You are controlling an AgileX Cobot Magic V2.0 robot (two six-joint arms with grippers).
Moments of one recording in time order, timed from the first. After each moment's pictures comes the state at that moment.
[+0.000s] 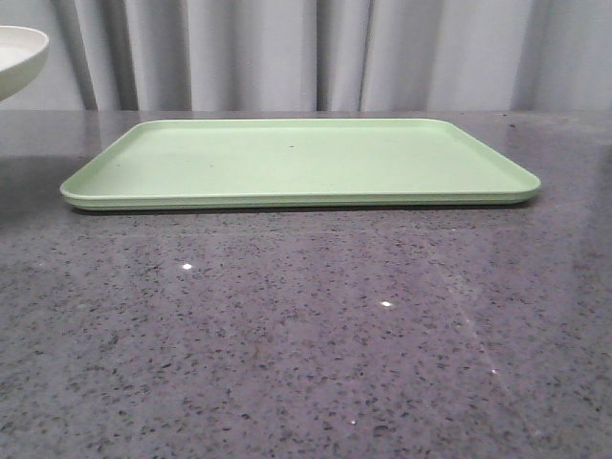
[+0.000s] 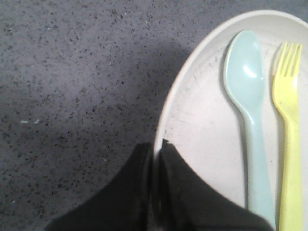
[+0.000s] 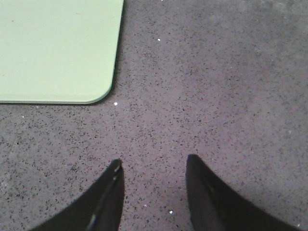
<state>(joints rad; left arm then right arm) 0.67 1.42 -1.04 -0.93 1.06 0.69 0.03 0.57 -0.73 0.10 0.82 -0.02</state>
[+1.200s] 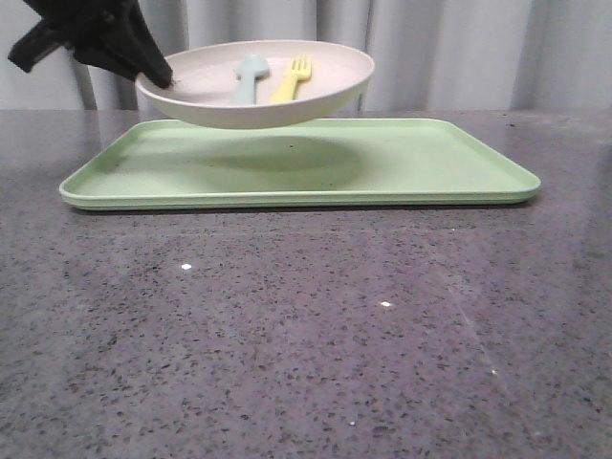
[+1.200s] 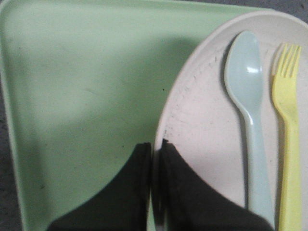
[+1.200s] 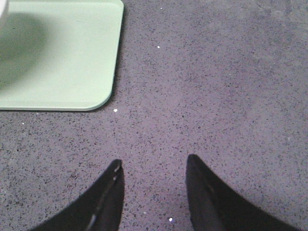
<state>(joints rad) -0.15 1.79 -1.51 -0.68 0.81 0.19 0.03 0.57 -0.73 0.10 0.80 -0.02</state>
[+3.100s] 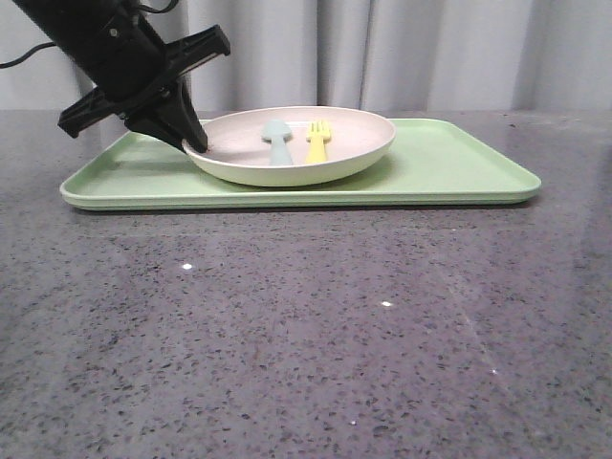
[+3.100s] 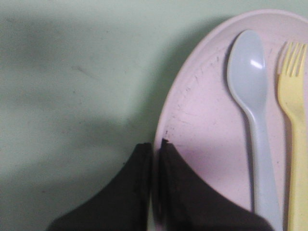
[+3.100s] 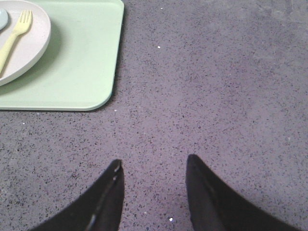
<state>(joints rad) -0.26 1.91 -1.50 -0.56 0.67 -0.02 0.03 0.57 -0.73 0.10 0.80 -0.02</state>
